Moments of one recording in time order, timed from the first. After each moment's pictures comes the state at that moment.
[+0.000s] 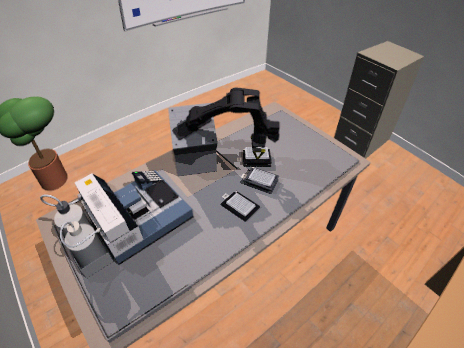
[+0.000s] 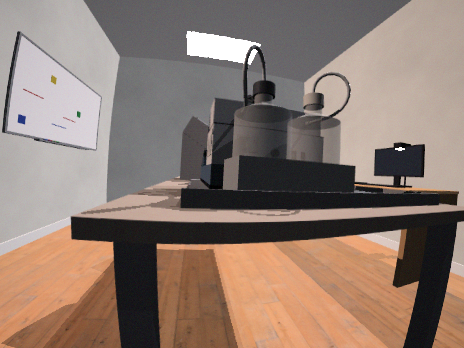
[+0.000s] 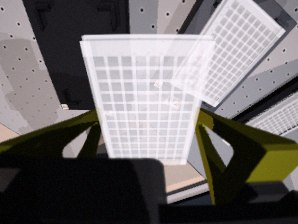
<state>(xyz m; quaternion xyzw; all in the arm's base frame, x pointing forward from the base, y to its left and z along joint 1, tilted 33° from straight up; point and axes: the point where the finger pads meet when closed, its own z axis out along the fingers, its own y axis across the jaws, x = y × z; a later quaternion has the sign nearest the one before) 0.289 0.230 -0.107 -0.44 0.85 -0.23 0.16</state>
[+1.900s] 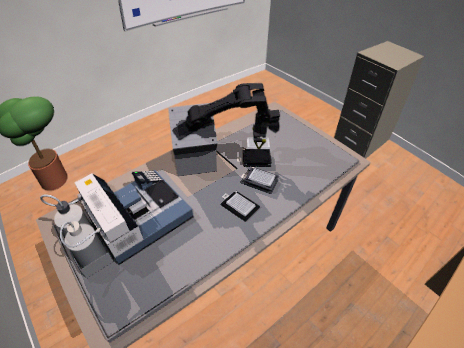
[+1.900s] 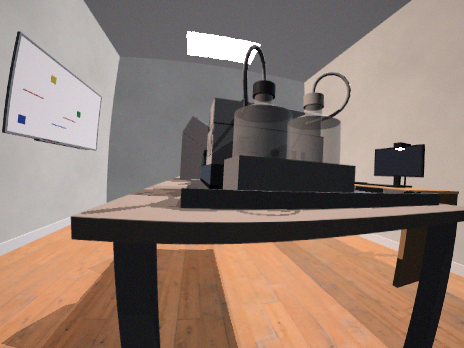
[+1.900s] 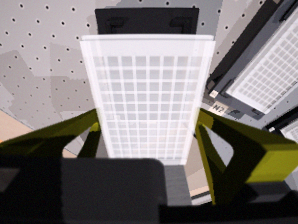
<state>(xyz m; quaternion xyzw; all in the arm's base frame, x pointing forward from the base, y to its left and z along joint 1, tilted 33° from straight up) 0.241 0.287 -0.156 -0.43 0.86 -0.22 0.17</state>
